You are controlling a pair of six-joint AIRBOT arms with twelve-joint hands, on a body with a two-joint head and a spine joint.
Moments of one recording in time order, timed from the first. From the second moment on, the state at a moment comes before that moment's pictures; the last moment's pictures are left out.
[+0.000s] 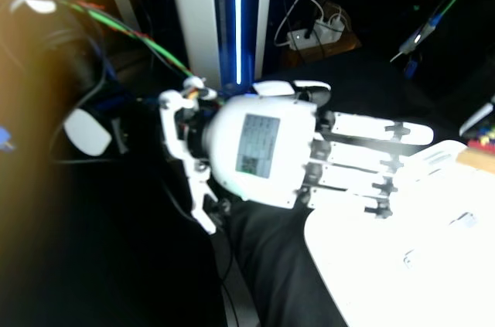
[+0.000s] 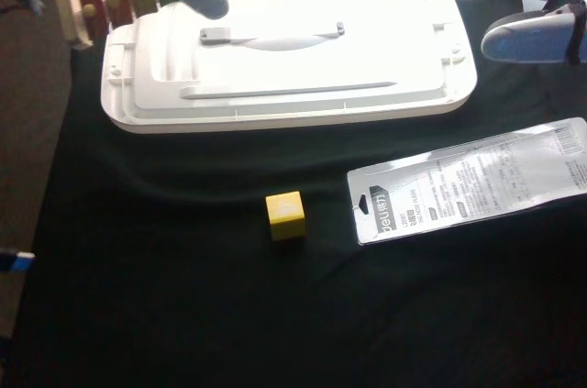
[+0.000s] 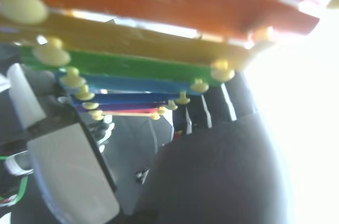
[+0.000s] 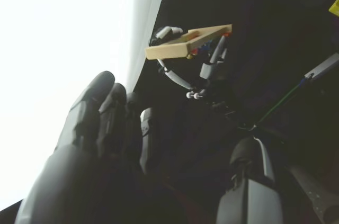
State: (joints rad) left arm 0.23 -1.29 1.68 0.92 -0.20 0.22; right arm -0.72 -1.06 1.49 -0.32 1.08 -0.01
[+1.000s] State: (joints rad) left arm 0.39 -1.52 1.99 0.62 -0.26 0.16; right arm -0.69 -1.08 1.50 -0.35 1.12 -0.02
